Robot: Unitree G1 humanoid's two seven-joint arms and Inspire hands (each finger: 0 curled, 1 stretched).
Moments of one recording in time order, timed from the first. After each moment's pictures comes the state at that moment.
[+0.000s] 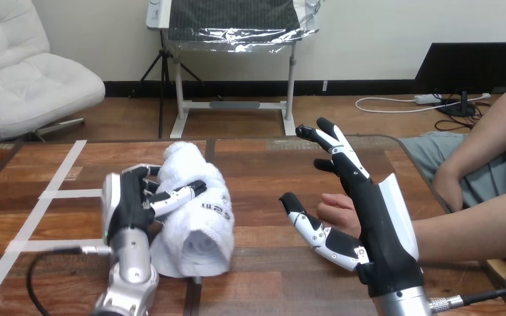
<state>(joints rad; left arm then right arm) -0.55 0.13 -0.02 1.15 0.08 -0.31 0.35 0.17 -0.08 0.15 -0.02 -0.36 -0.54 -0.13</state>
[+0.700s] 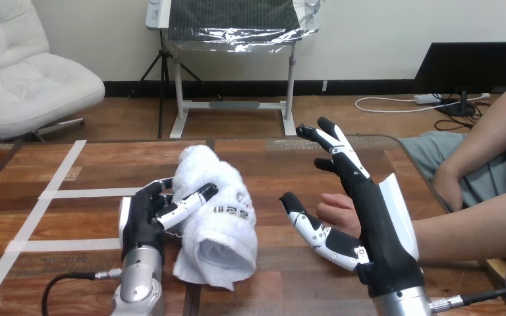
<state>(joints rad) -0.47 0.05 0.10 1.06 -0.11 -0.33 0.12 0.17 -0.08 0.15 -0.02 -0.36 -0.54 -0.13</state>
